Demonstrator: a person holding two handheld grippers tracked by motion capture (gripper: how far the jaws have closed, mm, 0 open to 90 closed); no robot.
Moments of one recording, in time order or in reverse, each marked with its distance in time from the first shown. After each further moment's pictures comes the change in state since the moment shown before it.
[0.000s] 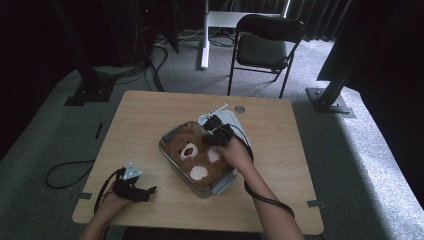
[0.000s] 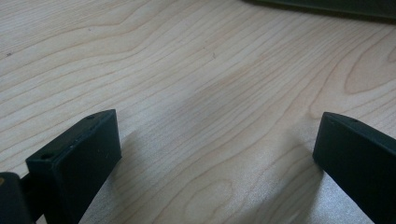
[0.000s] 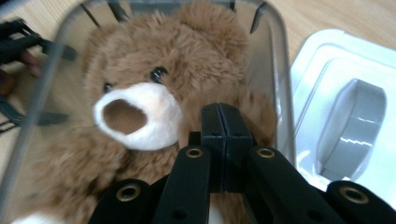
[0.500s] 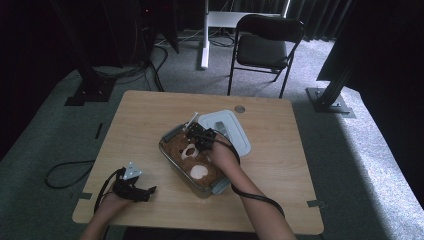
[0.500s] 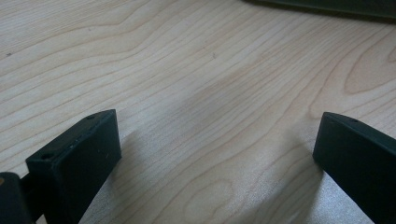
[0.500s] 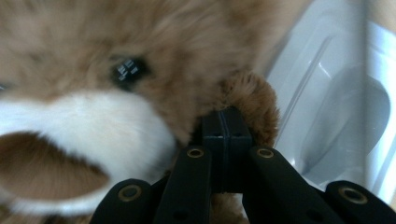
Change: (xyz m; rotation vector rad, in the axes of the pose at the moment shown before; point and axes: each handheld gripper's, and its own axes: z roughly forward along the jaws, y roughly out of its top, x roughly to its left) left arm 0.000 0.000 0.000 0.002 -0.001 0.000; right arm 0.024 0.012 0.068 0.266 -0.234 -0.160
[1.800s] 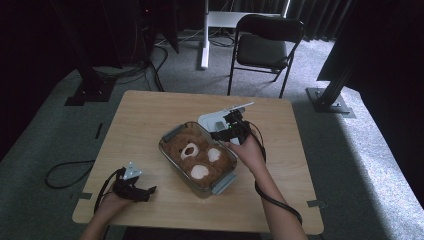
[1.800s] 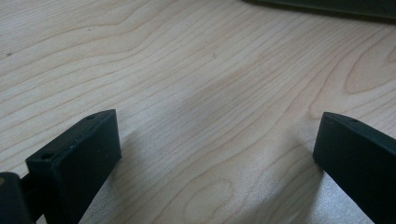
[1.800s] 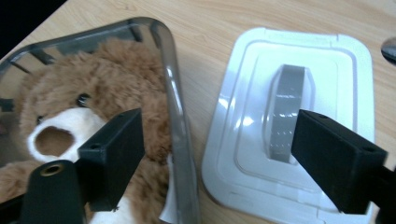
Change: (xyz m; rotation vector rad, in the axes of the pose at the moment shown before) left arm 0.000 0.000 0.000 0.000 0.000 -0.001; right arm -0.082 -0.071 -0.055 -0.357 0.193 0.428
